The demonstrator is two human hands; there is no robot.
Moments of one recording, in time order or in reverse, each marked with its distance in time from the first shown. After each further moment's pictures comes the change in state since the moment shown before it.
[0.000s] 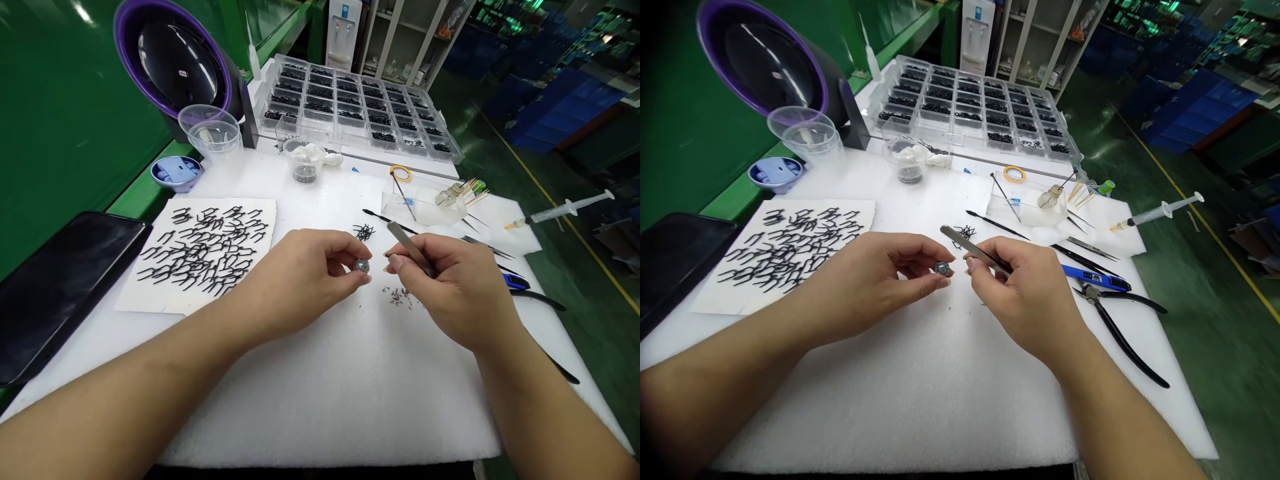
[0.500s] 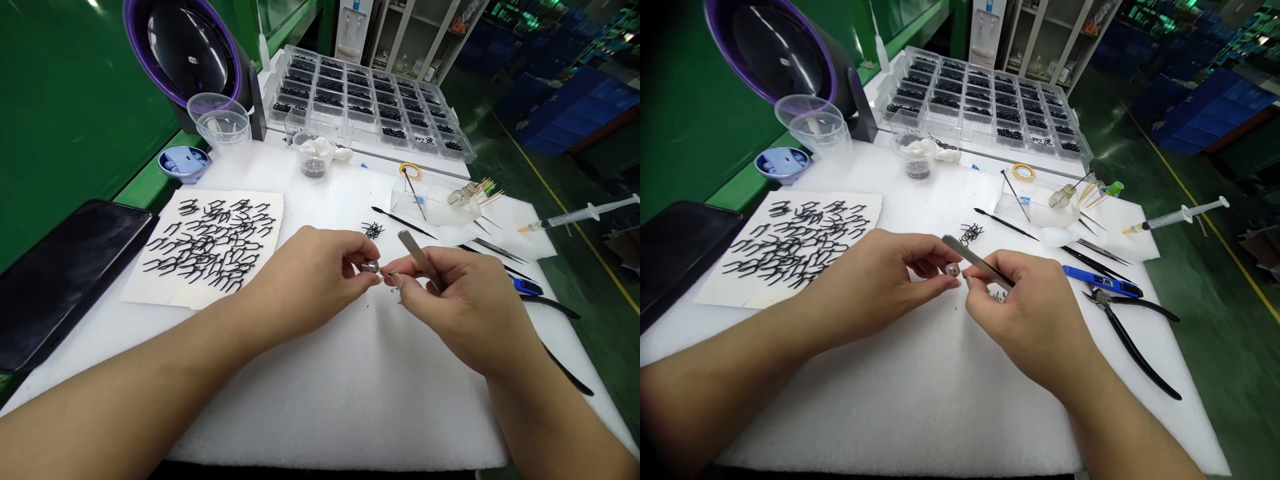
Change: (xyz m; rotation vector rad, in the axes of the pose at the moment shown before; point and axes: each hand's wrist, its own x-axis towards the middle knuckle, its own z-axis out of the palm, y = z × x) left_hand 0.001 0.003 0.004 0.143 0.055 0.061; right_hand -0.008 -0.009 0.007 -0.059 -0.018 0.092
